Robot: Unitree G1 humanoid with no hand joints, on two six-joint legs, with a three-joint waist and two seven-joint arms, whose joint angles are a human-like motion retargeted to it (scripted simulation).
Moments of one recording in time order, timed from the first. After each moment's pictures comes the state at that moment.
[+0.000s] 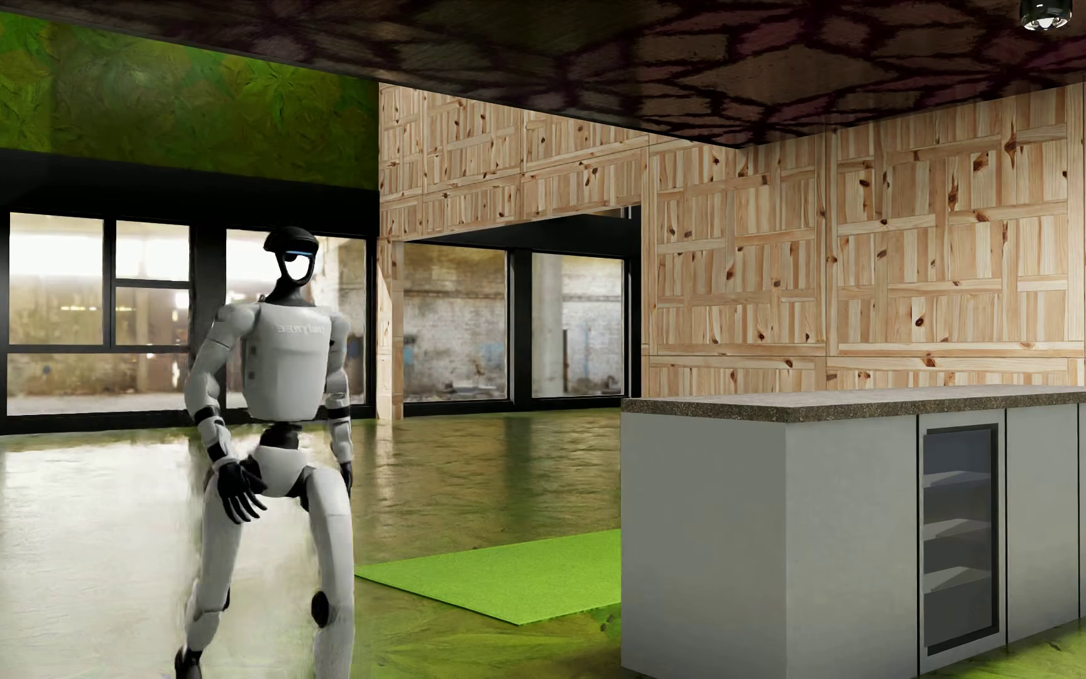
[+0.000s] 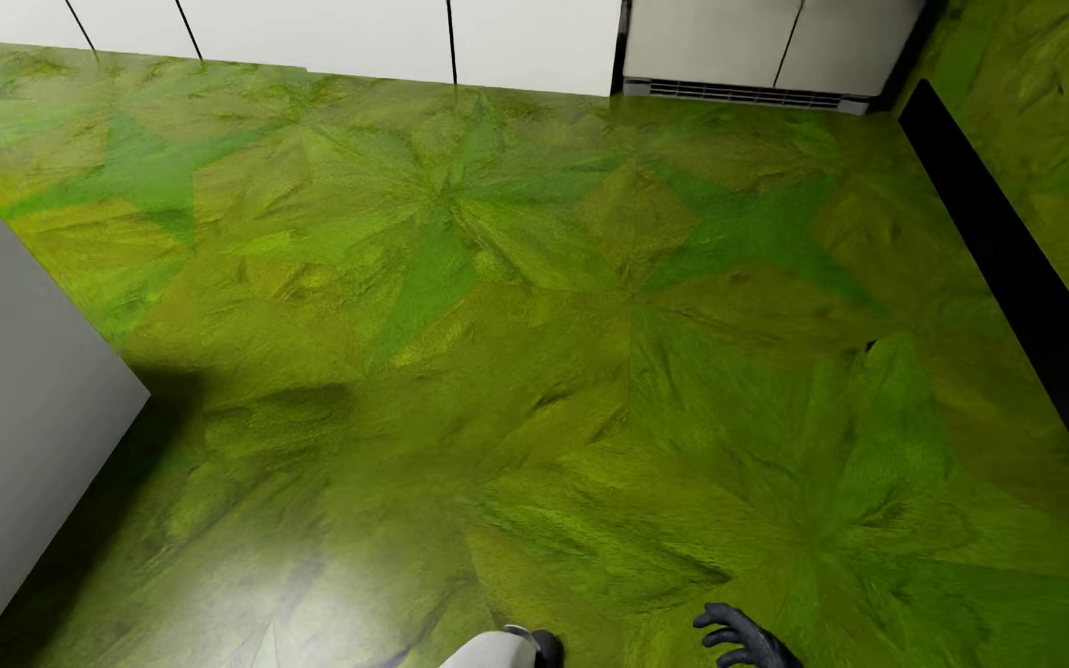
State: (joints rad) body -0.54 0.38 0.31 0.10 0.11 0.15 0.00 0.00 0.04 0.59 0.47 0.48 0.13 -0.14 -0.28 0.41 -0.43 0.00 0.00 -0.44 0.36 1.06 0.62 0.00 0.00 0.00 0.00 0.00 0.00
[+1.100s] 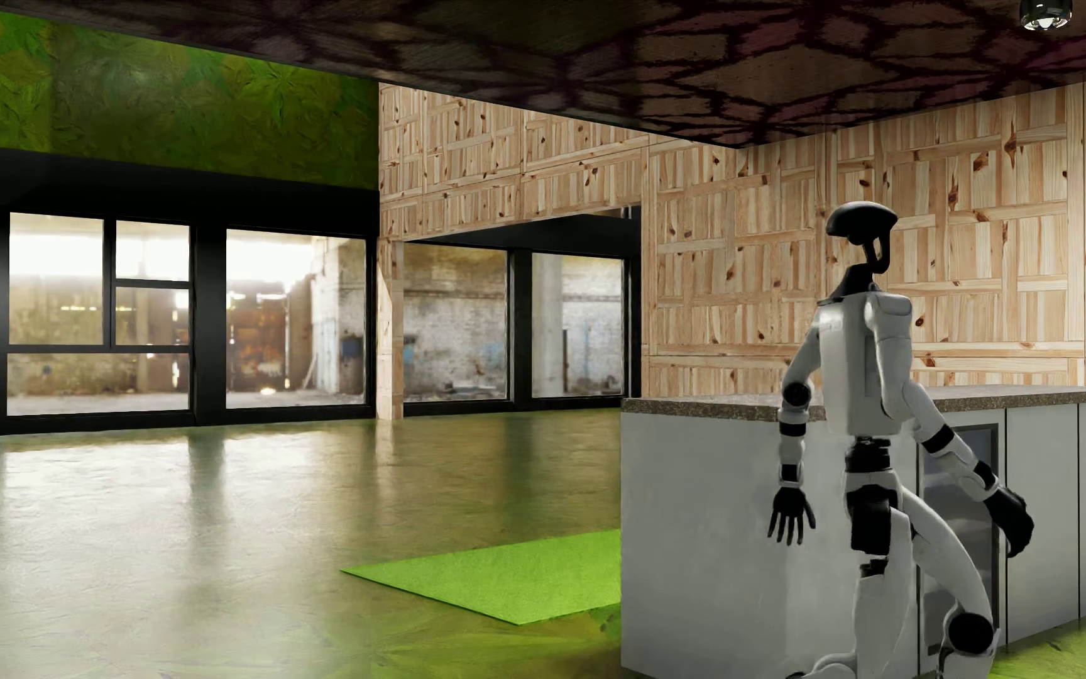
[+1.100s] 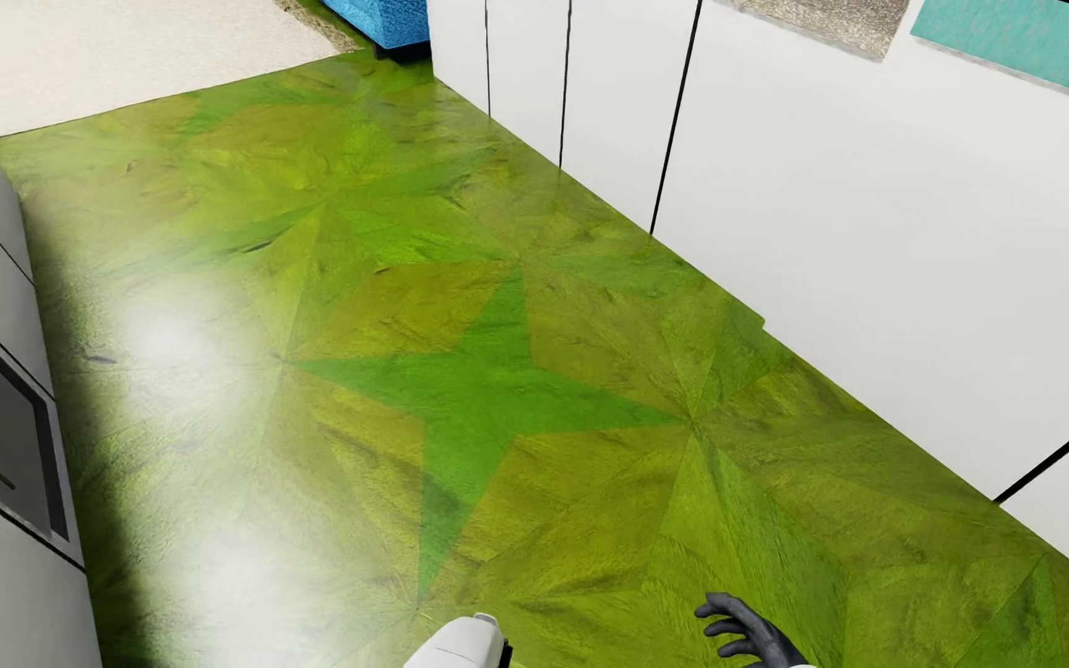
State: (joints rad) body -0.54 0.30 0.34 0.08 -0.03 0.02 0.00 0.00 0.07 0.87 0.94 0.44 0.07 -0.16 0.17 0.42 -0.41 0.00 0.00 -0.42 0.35 1.09 0.69 0.00 0.00 0.00 0.00 0.00 0.00
